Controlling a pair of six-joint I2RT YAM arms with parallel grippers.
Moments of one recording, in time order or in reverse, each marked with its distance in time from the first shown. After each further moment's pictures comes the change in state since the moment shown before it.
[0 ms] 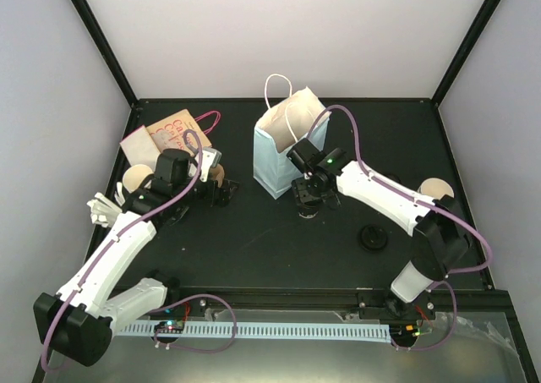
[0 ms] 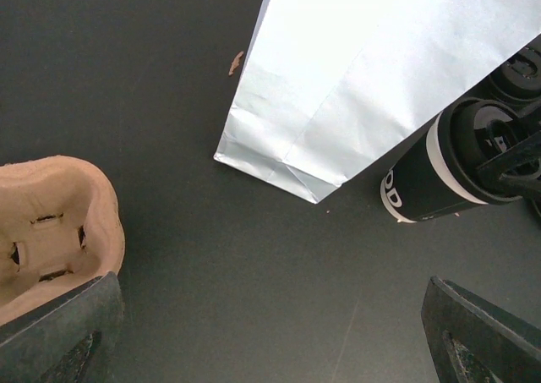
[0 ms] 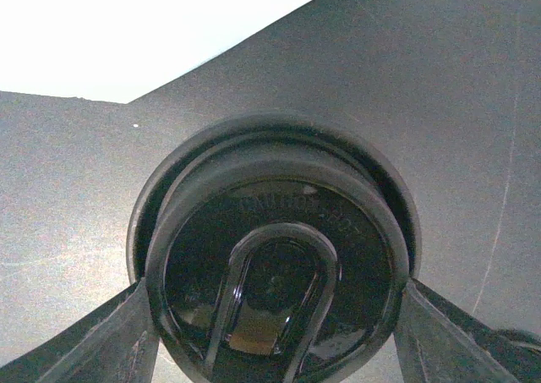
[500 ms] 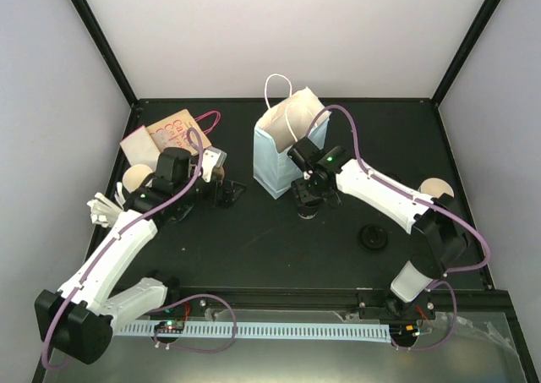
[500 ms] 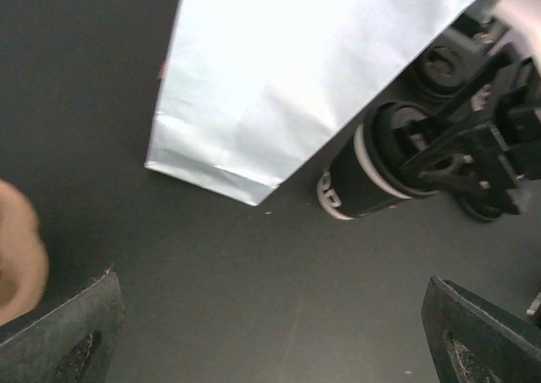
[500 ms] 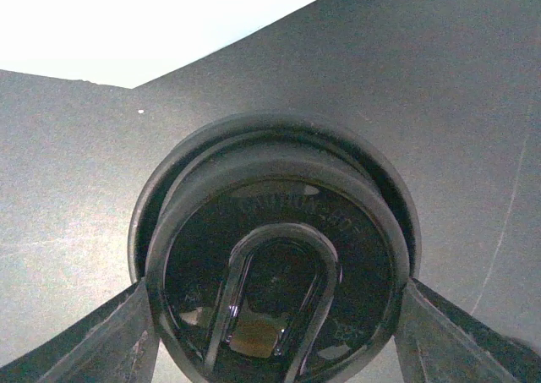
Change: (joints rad) left arm 0.000 0.008 0.000 0.013 0.117 -0.001; right arm -0.006 0.028 0.021 -0.018 -0.030 -0.052
